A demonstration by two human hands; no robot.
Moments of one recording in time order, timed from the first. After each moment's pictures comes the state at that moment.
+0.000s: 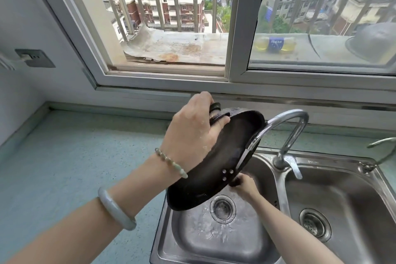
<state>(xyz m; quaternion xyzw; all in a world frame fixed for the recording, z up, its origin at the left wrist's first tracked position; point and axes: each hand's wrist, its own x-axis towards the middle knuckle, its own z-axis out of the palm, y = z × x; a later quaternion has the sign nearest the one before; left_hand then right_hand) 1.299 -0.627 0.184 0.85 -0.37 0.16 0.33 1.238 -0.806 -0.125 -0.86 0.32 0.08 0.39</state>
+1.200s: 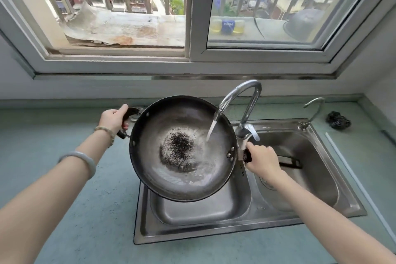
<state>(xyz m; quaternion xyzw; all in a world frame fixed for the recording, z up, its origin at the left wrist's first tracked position) 1.457 -0.562 0.024 0.82 -0.01 -0.19 0.54 1.129 -0.841 -0.027 -0.95 0.30 0.04 -0.03</state>
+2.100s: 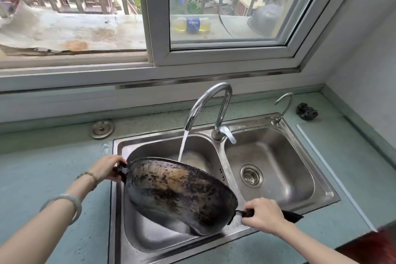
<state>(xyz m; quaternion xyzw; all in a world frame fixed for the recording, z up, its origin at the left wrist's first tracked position) 1.452 -0.580 -0.094 0.86 -0.24 -0.39 0.20 1.018 -0.809 -0.062 -0.90 0.36 0.20 0.12</state>
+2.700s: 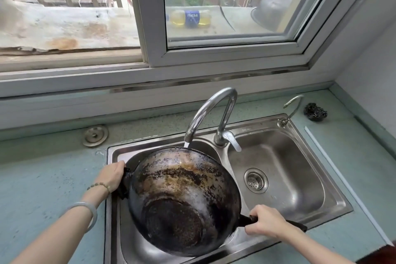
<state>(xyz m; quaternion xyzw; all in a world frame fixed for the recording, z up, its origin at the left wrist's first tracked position) 1.439 -0.620 -0.111 0.91 -0.24 -0.28 0.18 1.041 -0.833 -0.065 -0.83 0.40 0.28 0.26</state>
